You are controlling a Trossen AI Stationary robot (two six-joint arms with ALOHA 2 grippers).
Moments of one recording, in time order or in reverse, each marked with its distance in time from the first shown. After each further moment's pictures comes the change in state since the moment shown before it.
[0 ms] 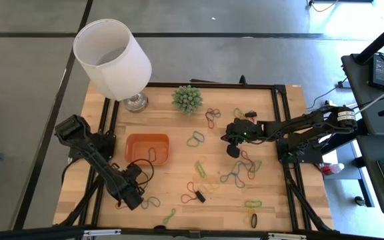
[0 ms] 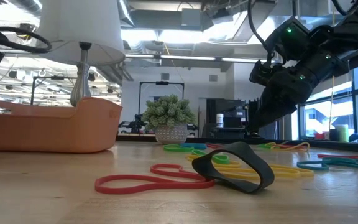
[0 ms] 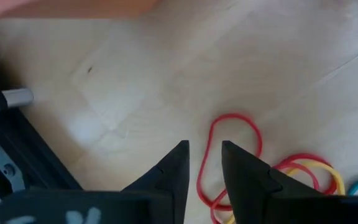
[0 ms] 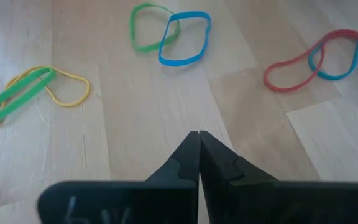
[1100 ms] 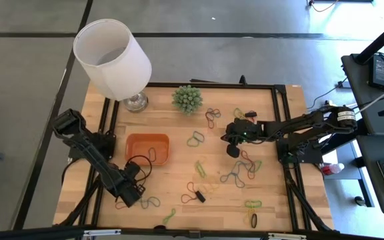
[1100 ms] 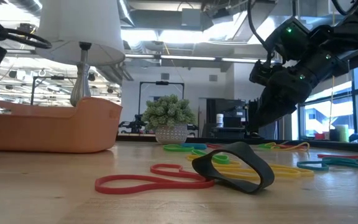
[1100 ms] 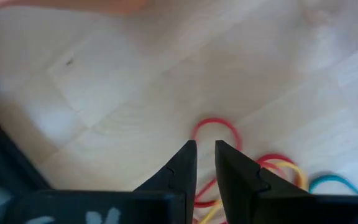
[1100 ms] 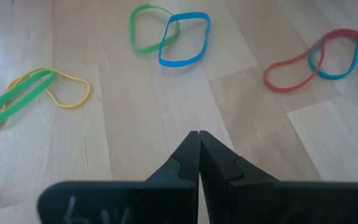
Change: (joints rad) left arm -0.001 -0.097 -0.066 0.115 -0.025 -0.083; right arm 0.000 0.000 0.000 0.002 0.000 0.019
